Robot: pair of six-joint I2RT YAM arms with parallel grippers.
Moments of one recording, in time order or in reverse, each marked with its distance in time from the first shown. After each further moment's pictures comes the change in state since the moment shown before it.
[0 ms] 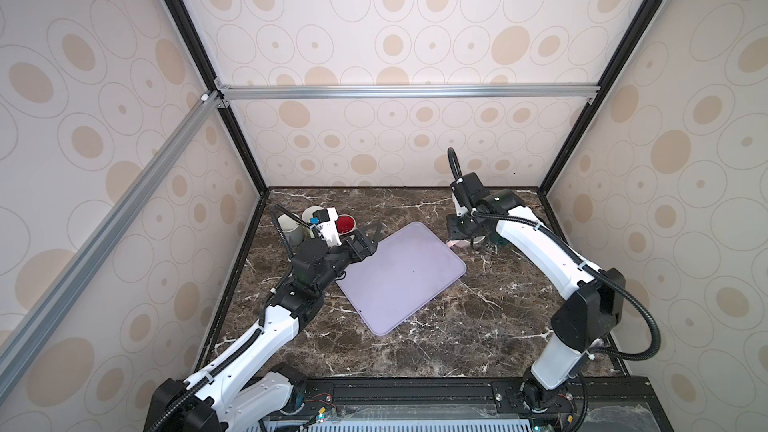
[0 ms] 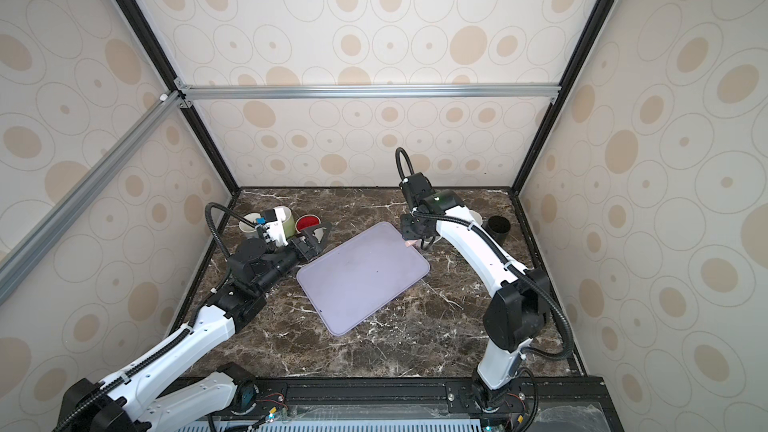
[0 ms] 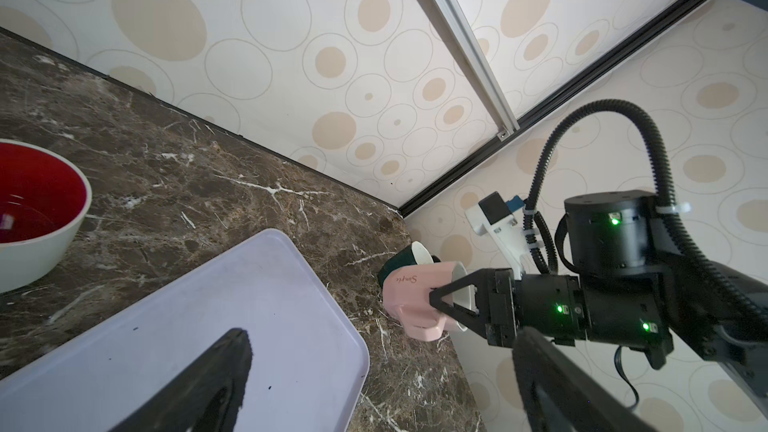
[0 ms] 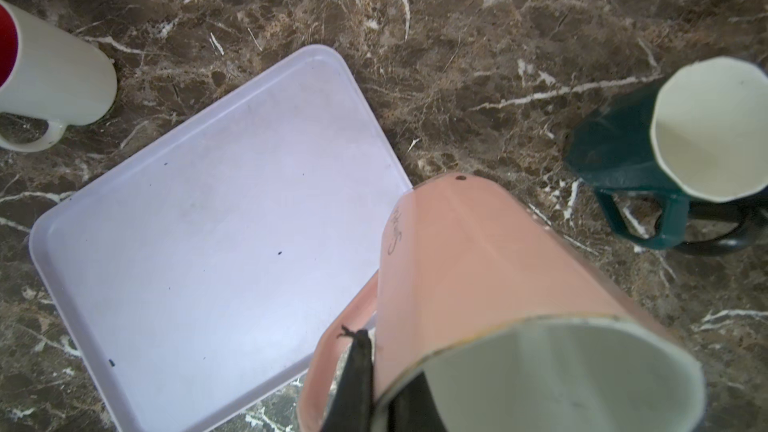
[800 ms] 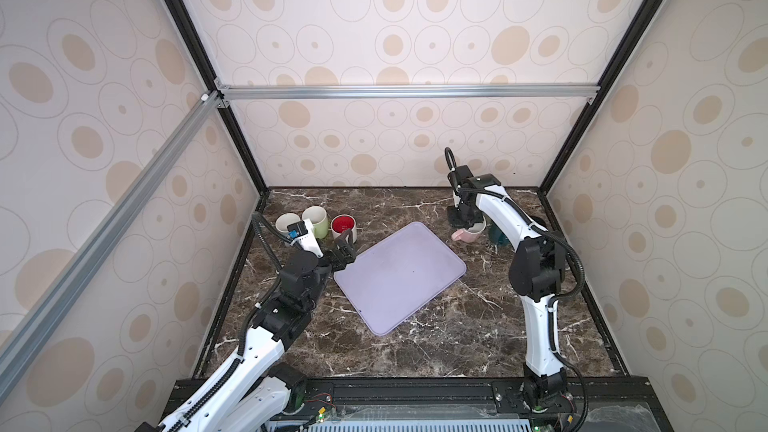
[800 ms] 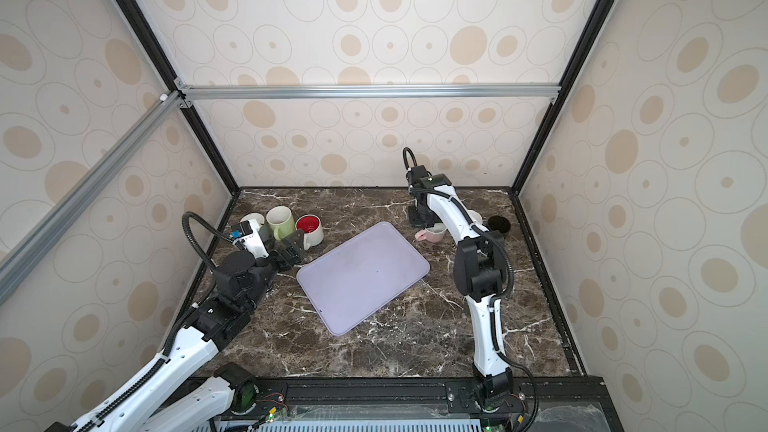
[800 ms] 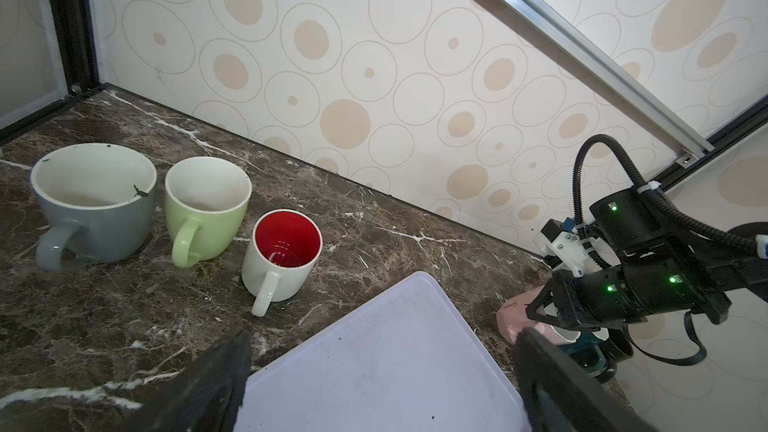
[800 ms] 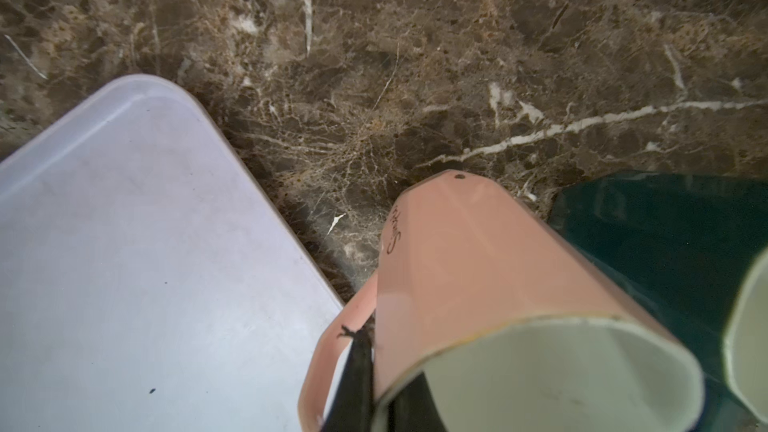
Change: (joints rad) left arm 0.001 -0.182 -0.034 -0.254 -0.402 0.241; right arm -0.148 0.453 0.367 -0.132 -0.003 -0.093
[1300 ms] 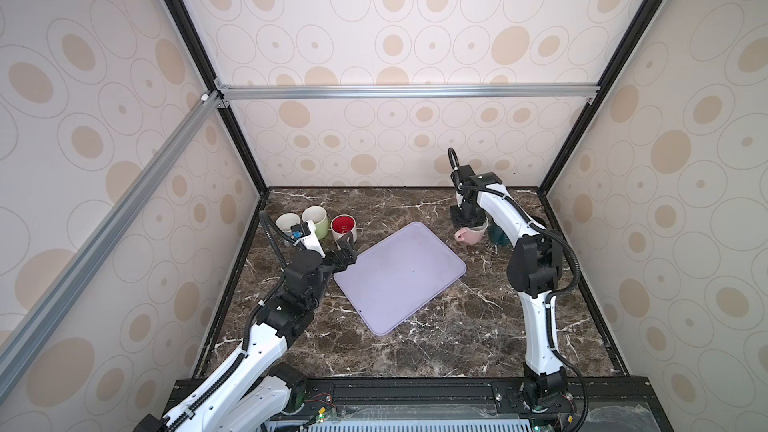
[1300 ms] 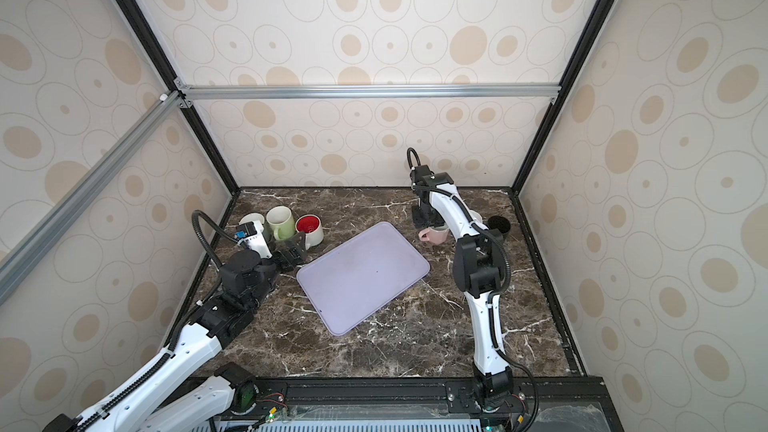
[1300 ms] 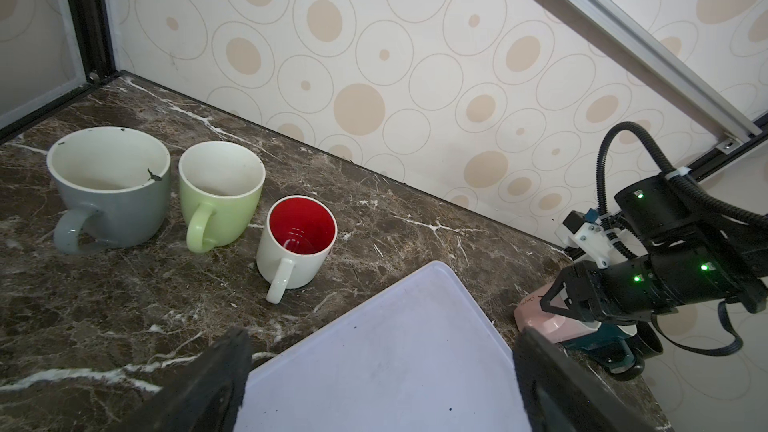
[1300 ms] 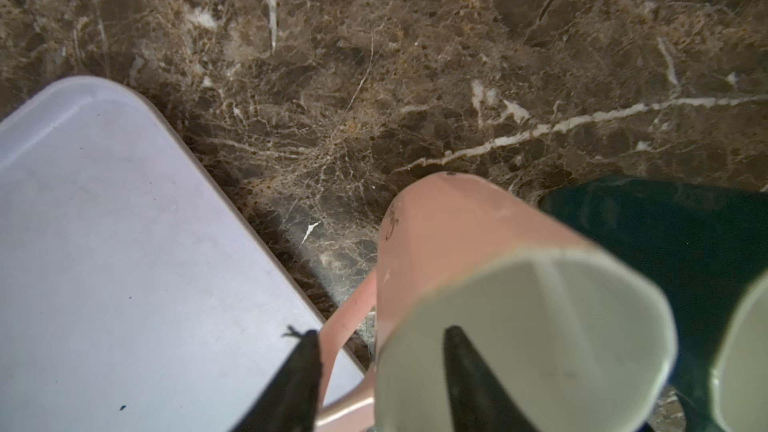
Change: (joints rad) left arm 0.001 0.035 -0.010 -0.005 -0.011 0.002; right arm -0.022 0.042 0.061 -0.033 0.005 -0.019
